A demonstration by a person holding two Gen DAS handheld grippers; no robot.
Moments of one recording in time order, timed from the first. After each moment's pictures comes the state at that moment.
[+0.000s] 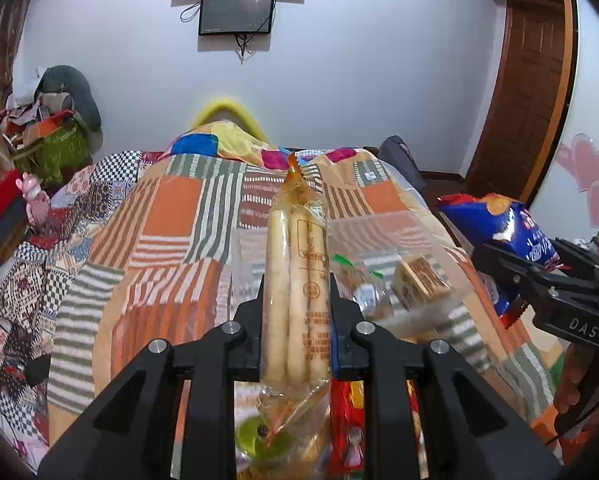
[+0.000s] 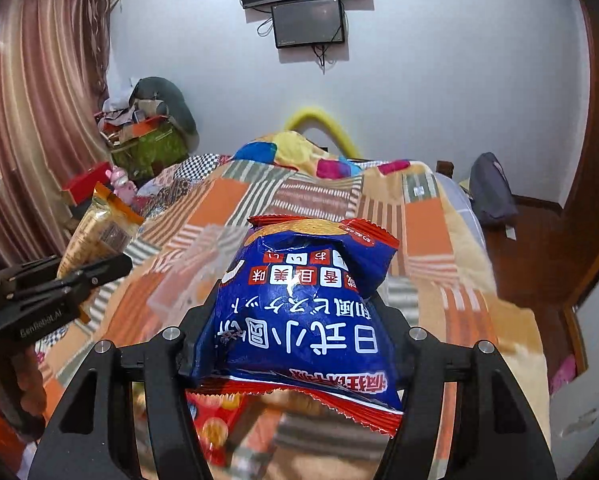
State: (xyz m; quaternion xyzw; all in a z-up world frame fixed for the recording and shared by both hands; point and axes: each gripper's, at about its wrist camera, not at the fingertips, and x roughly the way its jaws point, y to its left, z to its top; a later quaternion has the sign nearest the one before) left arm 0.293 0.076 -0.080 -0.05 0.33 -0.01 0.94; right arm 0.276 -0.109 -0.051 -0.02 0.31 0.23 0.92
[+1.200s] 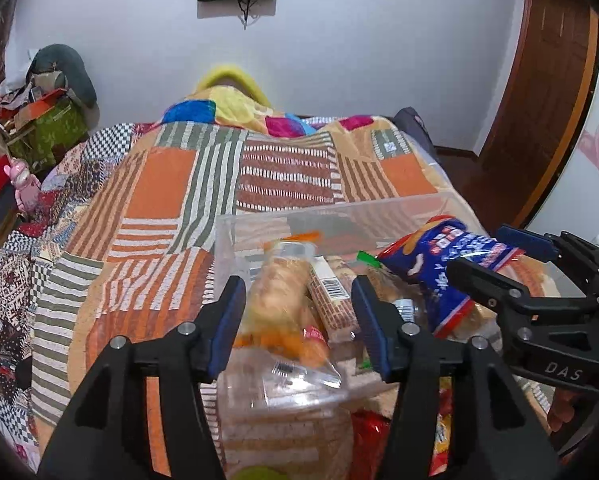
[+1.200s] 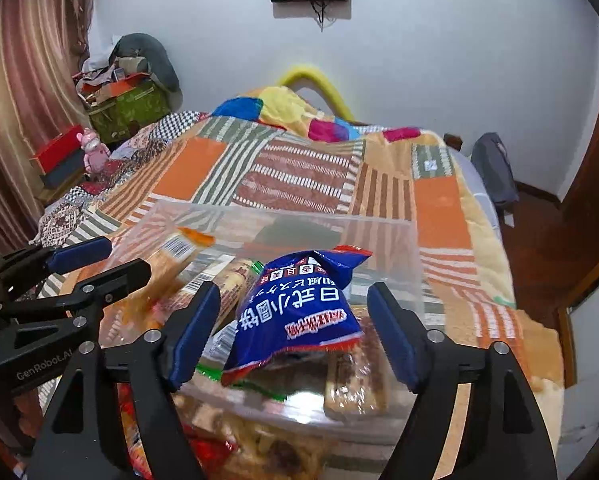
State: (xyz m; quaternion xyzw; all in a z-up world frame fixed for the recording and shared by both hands) left arm 0.355 0.081 -0.124 -0.05 0.38 0.00 0.92; right arm 0.323 -0.088 -0.082 -0.07 0.36 0.22 0.90
